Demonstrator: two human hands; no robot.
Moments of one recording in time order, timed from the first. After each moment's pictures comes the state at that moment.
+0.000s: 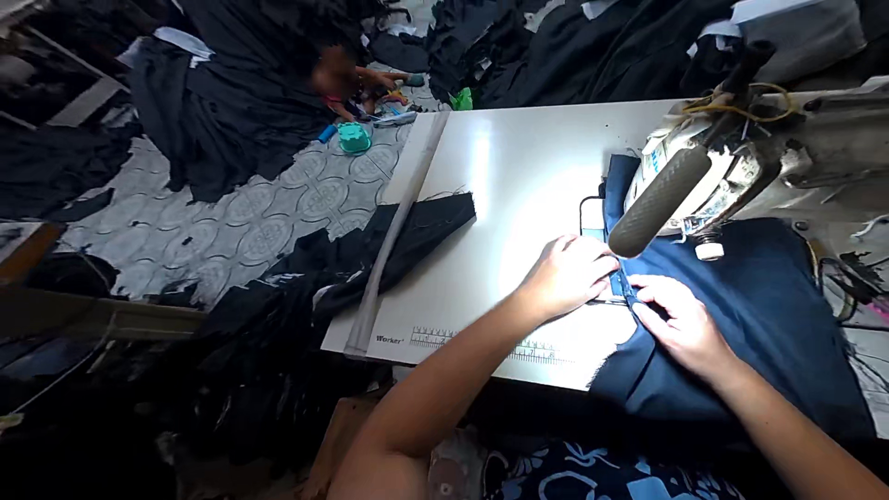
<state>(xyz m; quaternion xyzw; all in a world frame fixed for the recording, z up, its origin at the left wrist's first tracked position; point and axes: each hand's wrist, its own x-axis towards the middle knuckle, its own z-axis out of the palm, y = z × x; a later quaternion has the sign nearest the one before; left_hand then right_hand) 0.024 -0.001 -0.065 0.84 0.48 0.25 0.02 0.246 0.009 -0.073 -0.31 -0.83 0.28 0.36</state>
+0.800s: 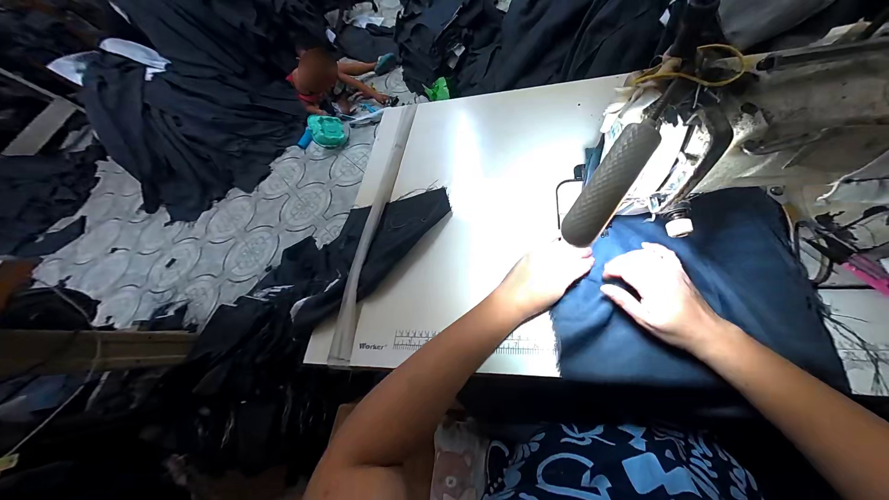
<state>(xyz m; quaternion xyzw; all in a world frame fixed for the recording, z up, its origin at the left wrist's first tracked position) 0.022 -0.012 -0.068 0.86 0.45 0.20 0.07 0.247 0.019 -0.066 -0.28 -0.91 0.14 0.26</state>
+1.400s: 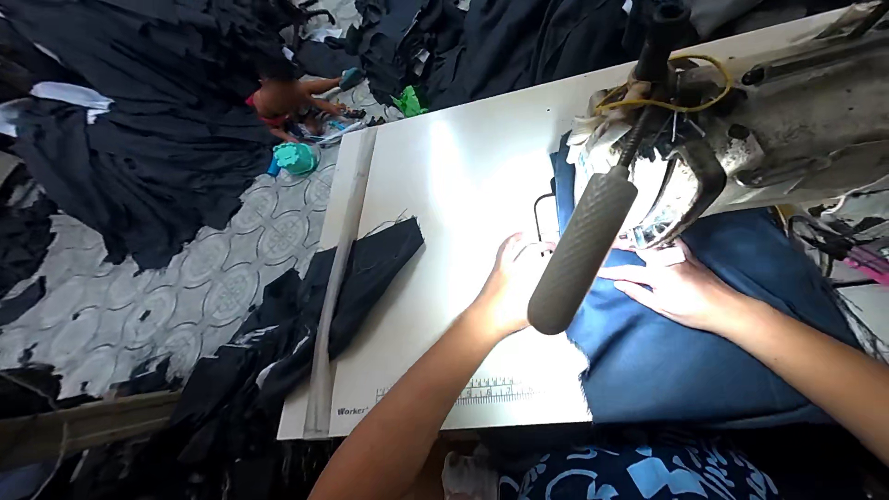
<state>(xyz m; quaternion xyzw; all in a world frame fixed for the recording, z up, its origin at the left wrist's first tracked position) -0.002 0.015 -0.083 0.86 0.47 0.19 0.08 0.272 0.072 -0.070 -0.30 -0.92 0.18 0.17</state>
